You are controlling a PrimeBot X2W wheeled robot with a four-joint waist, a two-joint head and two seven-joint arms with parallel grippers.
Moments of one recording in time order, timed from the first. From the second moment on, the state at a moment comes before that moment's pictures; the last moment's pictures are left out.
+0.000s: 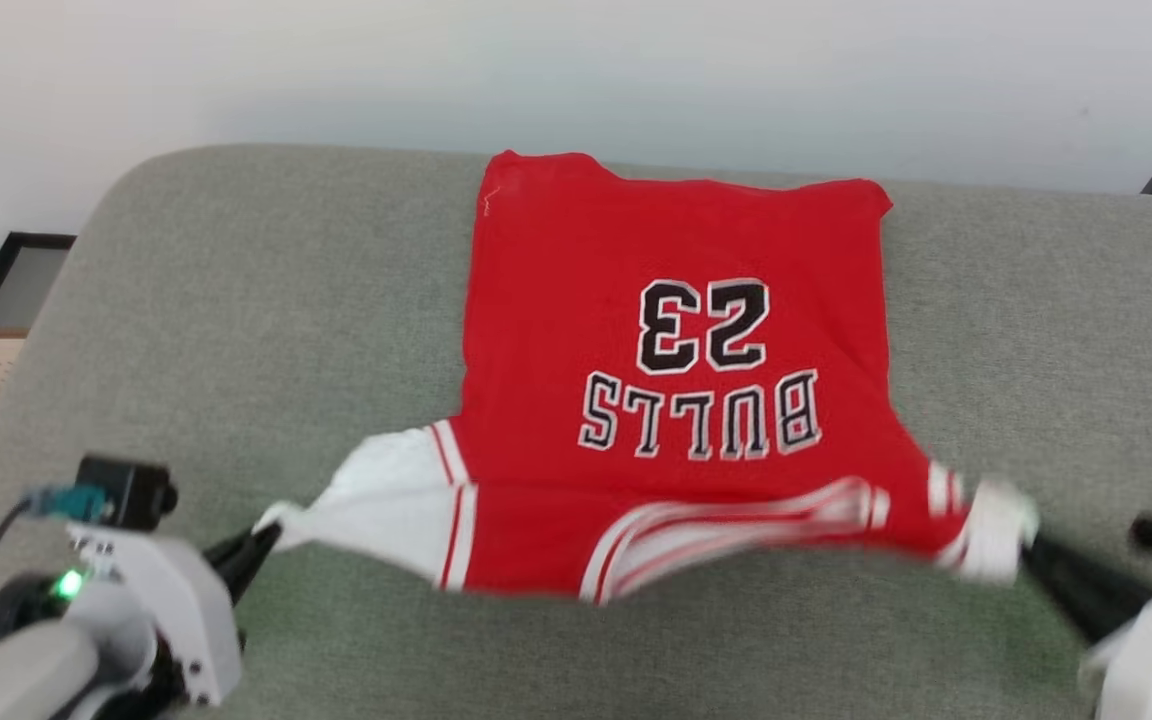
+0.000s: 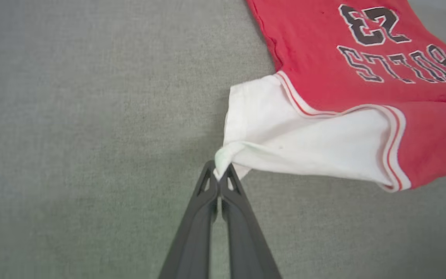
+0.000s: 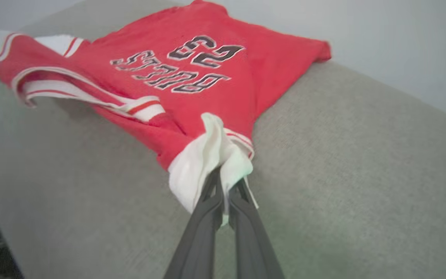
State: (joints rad) left arm -0.60 0.95 -1.09 0.22 -1.33 0.09 -0.03; right arm -0.19 -0.80 0.51 0.01 0.71 0.13 0.06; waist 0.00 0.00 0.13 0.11
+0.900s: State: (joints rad) left arm -0.44 0.91 -1.14 0.21 -1.38 0.16 -0.08; right arm -0.07 -0.77 0.60 0.04 0.76 0.13 0.20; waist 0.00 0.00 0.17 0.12
